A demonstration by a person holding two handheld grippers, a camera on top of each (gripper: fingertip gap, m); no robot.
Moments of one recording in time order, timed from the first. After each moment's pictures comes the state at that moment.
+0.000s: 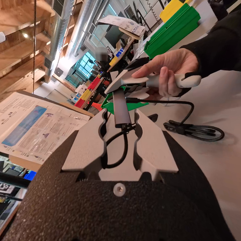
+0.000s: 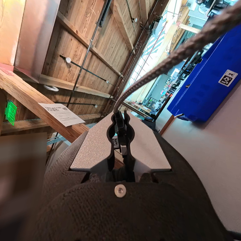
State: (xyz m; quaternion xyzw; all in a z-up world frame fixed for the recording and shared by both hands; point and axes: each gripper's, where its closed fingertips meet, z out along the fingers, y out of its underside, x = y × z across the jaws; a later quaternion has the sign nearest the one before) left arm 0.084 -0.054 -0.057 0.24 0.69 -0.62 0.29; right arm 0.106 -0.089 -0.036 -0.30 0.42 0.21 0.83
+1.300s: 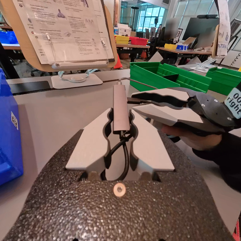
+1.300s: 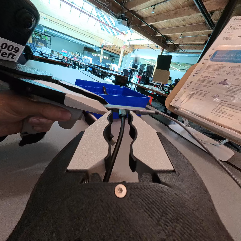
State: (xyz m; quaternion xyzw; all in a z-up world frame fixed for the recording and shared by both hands) left arm 0.155 -0.035 -0.115 -0.24 0.72 -0.64 0.14; right arm 0.149 -0.048 -0.102 -0.62 0.24 -0.43 0.61
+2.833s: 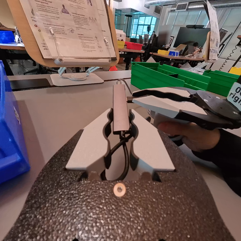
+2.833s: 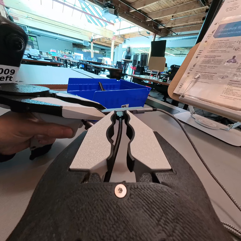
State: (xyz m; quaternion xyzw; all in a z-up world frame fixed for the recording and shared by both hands) left arm 0.175 -0.015 -0.136 -0.23 0.70 -0.66 0.12; right arm 0.169 -0.032 -0.117 -0.61 0.31 -0.41 0.60
